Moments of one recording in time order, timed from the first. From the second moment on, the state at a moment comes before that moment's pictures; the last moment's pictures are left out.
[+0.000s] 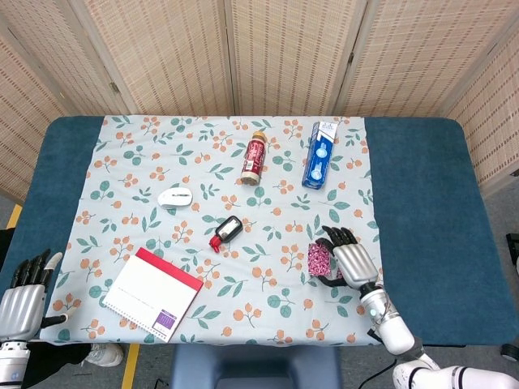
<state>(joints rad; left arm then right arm) -0.07 -1.22 -0.02 -1.56 1.43 1.43 0.14 0.49 -1.51 0.07 -1.60 -1.18 1.08 -0.28</state>
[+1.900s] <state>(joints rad) -0.09 -1.22 -0.01 -1.55 1.42 1.39 0.12 0.38 -1.47 0.07 -1.51 -1.07 0.99 -0.09</state>
